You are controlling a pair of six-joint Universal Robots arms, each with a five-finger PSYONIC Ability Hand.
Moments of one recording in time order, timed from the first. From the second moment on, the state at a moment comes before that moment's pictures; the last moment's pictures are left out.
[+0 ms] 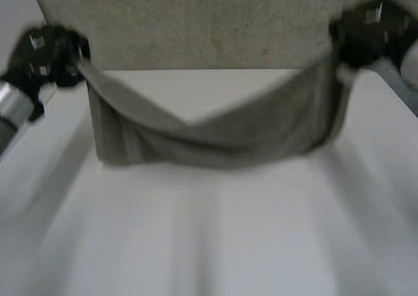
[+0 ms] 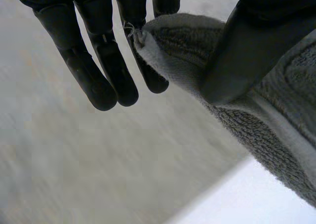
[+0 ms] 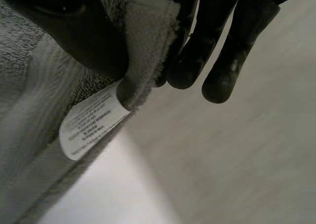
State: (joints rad) left arm 4.71 -1.84 -1.54 3.69 -1.05 3.18; right arm 1.70 -1.25 1.06 0.12 1.08 2.59; left_hand 1.32 1.36 1.38 1.35 1.19; right_hand 1.33 1.34 1.34 1.34 1.17
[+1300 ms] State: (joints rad) left arm 5.06 -1.42 -2.05 3.75 -0.72 2.94; right arm 1.33 -1.46 1.35 0.66 0.72 2.36; left_hand 1.32 1.36 1.38 1.35 1.19; right_hand 1.33 1.34 1.34 1.34 1.18
